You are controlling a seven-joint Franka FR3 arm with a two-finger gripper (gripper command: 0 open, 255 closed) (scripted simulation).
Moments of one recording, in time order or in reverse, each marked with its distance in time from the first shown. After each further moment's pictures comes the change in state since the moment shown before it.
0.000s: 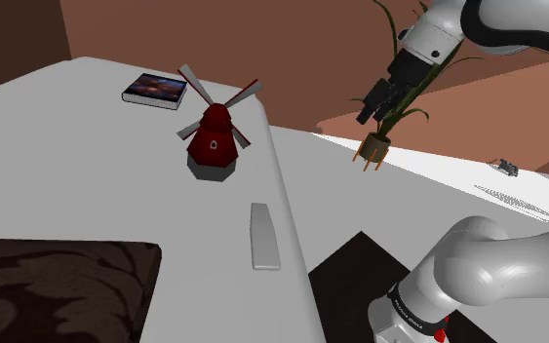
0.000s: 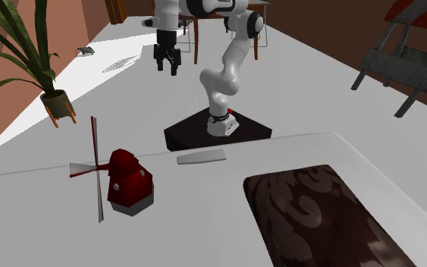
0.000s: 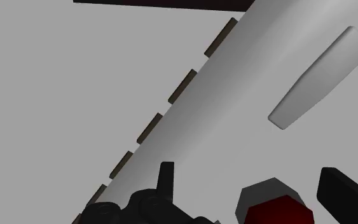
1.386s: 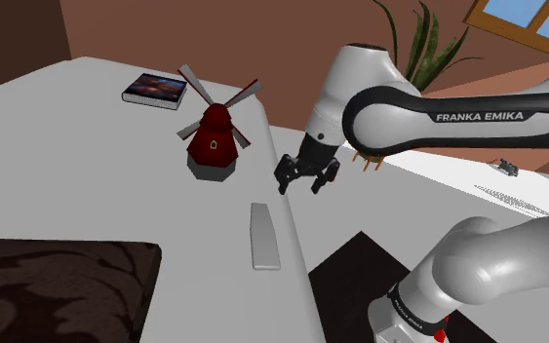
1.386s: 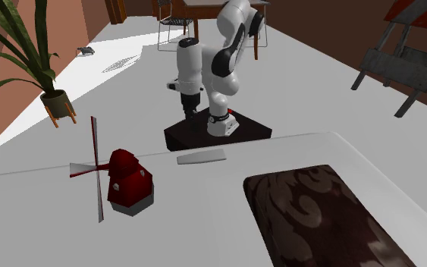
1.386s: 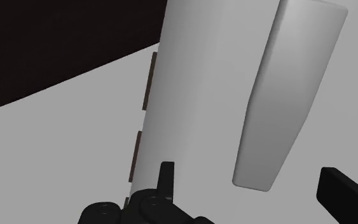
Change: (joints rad) arm -0.031 0.234 0.449 -0.239 0.206 0.368 0.665
